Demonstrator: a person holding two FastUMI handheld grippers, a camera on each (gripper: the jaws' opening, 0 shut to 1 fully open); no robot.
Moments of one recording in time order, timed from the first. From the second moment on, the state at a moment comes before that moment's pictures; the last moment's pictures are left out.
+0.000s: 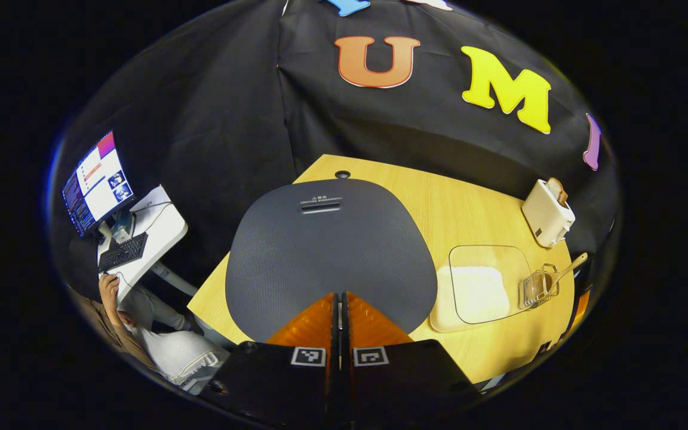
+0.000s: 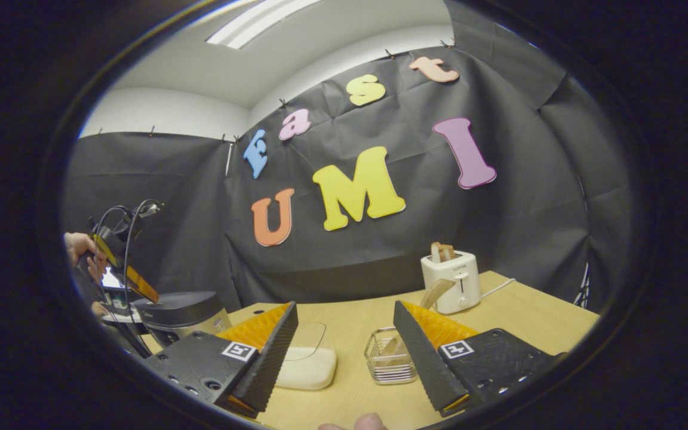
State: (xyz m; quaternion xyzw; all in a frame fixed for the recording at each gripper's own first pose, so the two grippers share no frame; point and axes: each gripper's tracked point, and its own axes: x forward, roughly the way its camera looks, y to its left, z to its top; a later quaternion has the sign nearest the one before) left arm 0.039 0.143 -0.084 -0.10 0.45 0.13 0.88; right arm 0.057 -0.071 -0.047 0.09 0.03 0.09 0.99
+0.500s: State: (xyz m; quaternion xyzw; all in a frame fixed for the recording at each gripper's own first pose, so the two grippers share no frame) left arm 0.041 0.144 -0.086 -0.07 0.43 0.14 0.89; right arm 0.055 -0.059 -0.055 0.09 0.04 0.10 0.99
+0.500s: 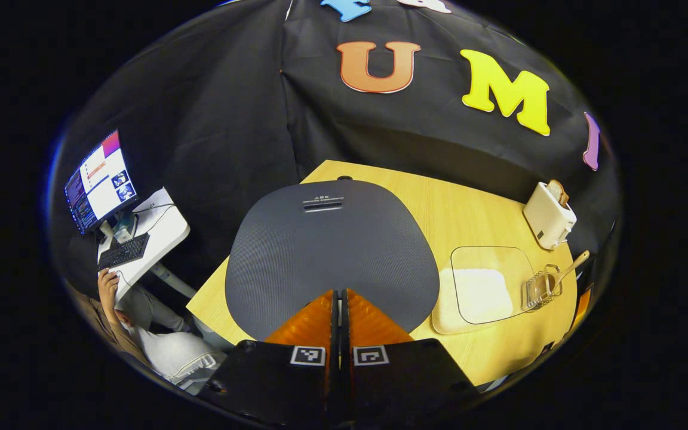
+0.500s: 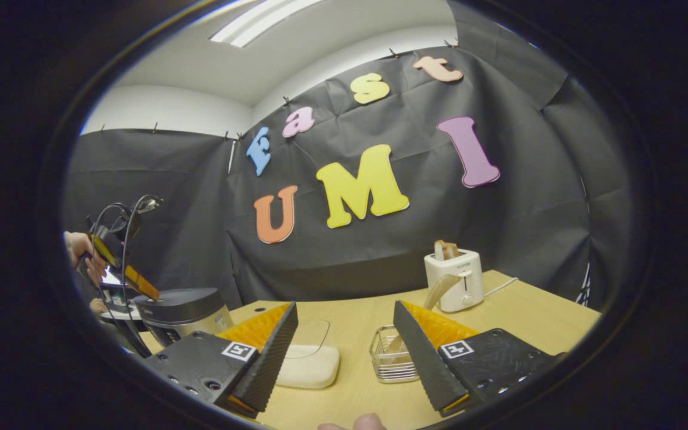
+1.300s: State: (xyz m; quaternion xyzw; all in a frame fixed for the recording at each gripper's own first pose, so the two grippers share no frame) left arm 0.083 0.145 0.094 0.05 0.12 0.18 0.98; right arm 0.048 -0.066 -0.035 0.07 0.01 0.09 0.99
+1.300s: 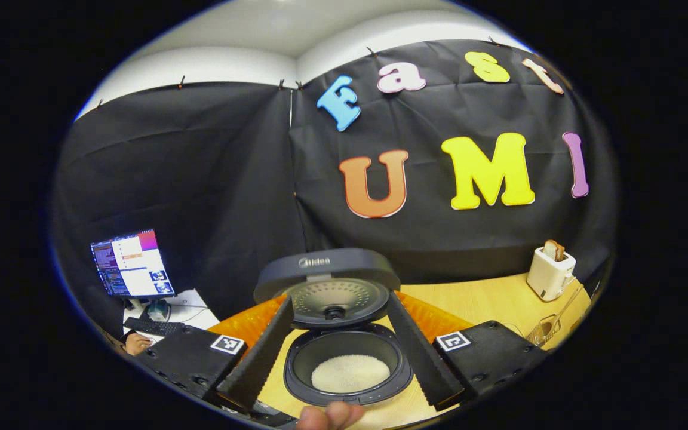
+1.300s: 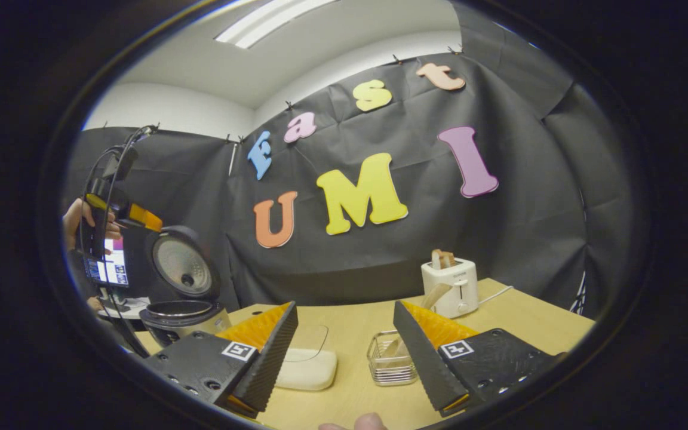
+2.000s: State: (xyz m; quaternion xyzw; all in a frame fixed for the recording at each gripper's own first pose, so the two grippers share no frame) left arm 0.056 0.097 0.014 -0.03 0.07 0.13 0.99; right arm 0.043 -0.114 -0.035 0.01 0.03 0.02 1.00
